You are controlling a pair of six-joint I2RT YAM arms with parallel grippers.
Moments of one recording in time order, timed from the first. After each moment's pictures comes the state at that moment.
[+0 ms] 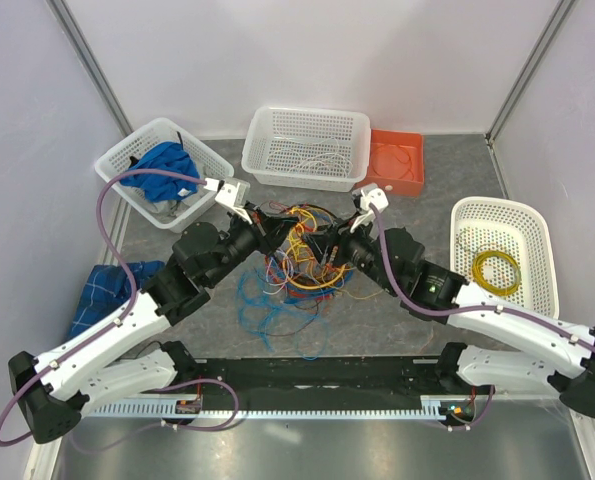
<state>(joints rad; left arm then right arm) -0.84 0.90 0.83 0.10 -0.10 -0.45 1.01 1.02 0.87 0.07 0.28 0.43</state>
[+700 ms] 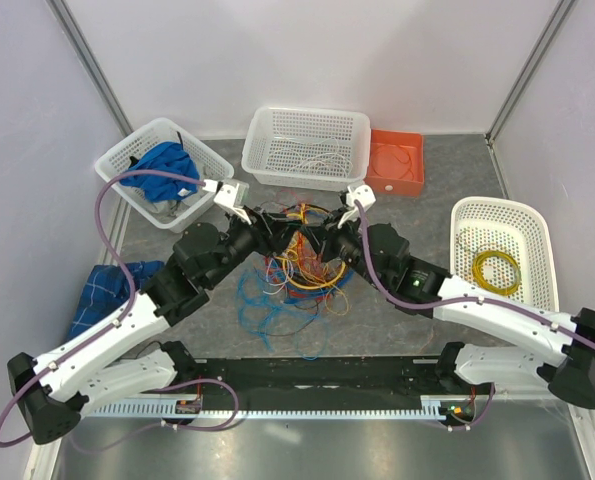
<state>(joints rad) -0.84 0.89 0.83 0.07 -0.12 -0.45 1.01 1.14 0.90 0.16 0.28 0.41</state>
